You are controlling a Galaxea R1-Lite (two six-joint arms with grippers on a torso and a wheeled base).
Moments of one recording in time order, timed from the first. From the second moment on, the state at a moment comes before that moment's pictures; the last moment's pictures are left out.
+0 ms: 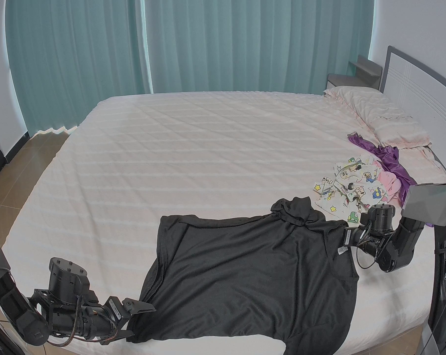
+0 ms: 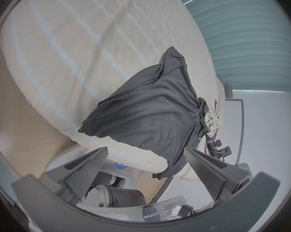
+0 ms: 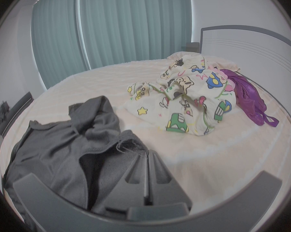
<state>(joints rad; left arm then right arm) -0.35 1.78 -0.02 -0.88 -0.30 -1.14 0.03 2.46 -0.75 -1.20 -0.05 0.09</state>
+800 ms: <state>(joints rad) -0.35 1.78 -0.02 -0.88 -0.30 -1.14 -0.03 2.49 -0.85 -1.20 -0.05 0.25</state>
